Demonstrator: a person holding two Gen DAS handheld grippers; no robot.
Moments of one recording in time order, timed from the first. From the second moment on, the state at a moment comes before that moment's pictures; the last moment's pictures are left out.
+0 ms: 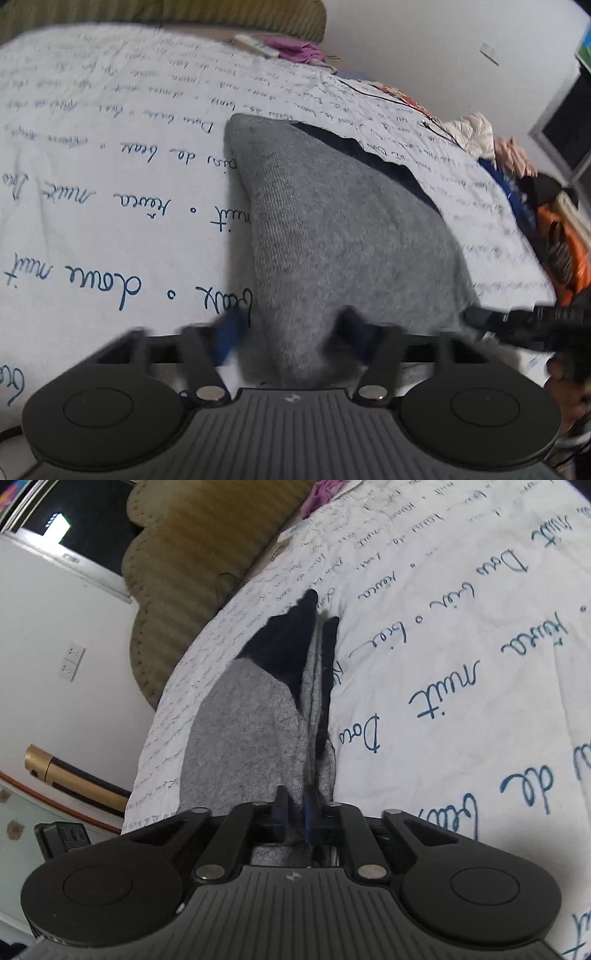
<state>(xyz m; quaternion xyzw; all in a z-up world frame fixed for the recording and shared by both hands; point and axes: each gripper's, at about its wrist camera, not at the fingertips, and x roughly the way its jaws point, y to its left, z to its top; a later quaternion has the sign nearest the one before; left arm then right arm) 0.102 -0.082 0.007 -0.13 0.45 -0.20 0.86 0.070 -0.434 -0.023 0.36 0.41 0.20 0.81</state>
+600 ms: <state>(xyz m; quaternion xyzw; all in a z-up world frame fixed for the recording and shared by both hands) 0.095 -0.055 0.029 -0.11 0.44 -0.23 0.86 0.045 -0.428 -0.009 0.35 0.42 0.22 0.81</state>
